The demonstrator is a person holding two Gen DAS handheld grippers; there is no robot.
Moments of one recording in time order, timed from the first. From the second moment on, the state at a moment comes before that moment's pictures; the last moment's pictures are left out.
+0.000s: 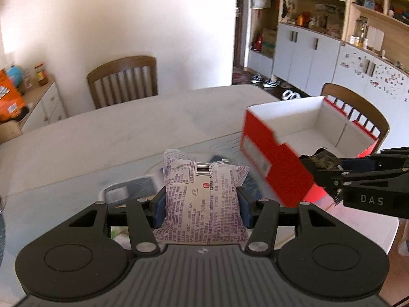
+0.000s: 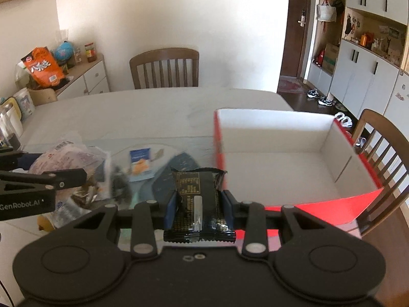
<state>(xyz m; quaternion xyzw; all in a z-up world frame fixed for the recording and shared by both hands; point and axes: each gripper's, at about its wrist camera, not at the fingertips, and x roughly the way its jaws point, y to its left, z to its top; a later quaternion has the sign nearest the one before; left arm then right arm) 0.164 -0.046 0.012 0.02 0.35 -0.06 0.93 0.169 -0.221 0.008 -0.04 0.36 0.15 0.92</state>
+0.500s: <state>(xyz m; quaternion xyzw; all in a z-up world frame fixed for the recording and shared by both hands) 0.223 -0.147 0.020 0.05 0.34 -0.11 0.93 0.207 -0.300 0.018 -0.05 0.33 0.13 0.93</state>
